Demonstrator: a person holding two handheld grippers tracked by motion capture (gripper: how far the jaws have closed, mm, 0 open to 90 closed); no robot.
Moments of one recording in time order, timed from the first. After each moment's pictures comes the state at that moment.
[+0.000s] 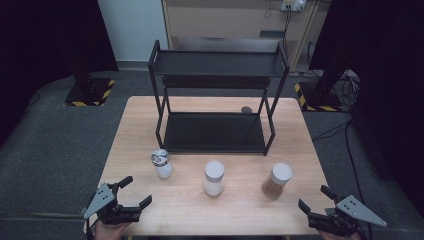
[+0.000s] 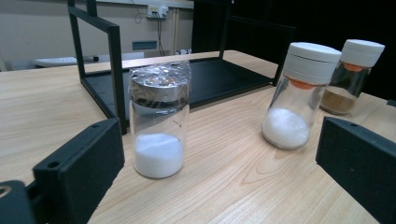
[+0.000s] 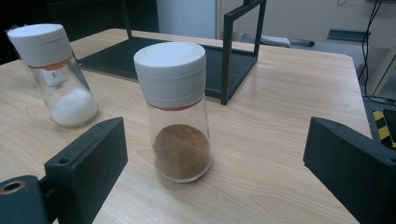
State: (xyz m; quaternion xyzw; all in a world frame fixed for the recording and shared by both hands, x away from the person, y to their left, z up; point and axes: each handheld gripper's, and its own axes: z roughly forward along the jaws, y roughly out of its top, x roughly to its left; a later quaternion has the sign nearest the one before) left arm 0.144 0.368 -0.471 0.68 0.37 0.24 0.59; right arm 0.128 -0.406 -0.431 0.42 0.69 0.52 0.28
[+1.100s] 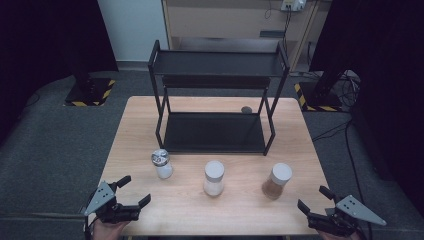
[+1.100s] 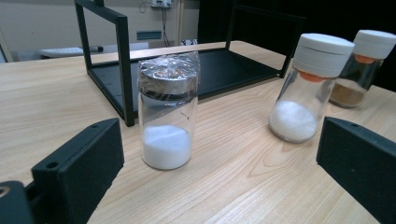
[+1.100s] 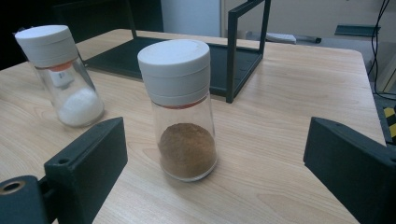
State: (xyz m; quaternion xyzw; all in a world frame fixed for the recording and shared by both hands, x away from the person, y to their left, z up) left arm 0.146 0.370 -0.461 0.69 0.38 0.23 0.57; right arm 0.131 -0.408 -0.432 0.42 0.69 0.52 0.26
